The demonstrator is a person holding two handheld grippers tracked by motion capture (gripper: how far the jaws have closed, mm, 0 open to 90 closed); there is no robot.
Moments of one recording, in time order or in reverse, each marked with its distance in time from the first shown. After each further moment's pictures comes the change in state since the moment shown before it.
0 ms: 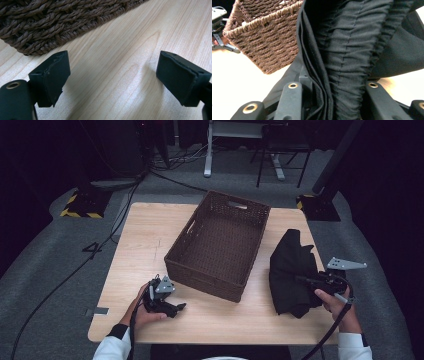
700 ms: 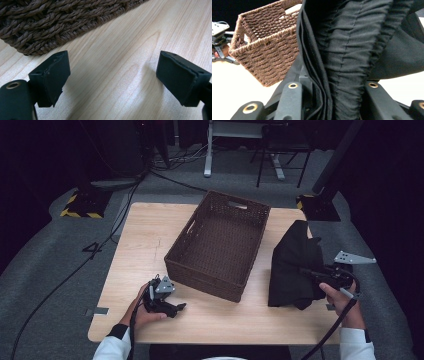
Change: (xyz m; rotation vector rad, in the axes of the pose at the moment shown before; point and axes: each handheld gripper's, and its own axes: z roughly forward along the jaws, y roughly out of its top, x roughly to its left) left arm 0.000 0.000 0.000 0.000 0.000 0.000; right arm -0.001 0.020 -0.011 -0.064 -0.021 -0.016
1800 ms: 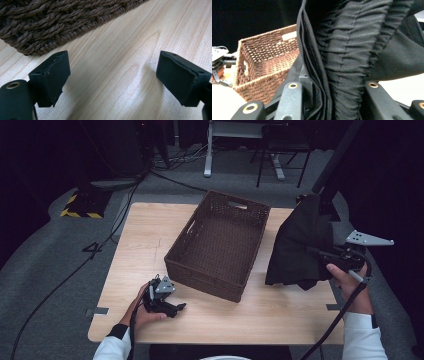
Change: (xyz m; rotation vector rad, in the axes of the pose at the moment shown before) left arm 0.000 0.000 0.000 0.000 0.000 0.000; right arm 0.011 0.068 -0.018 -0.091 -0.064 -0.073
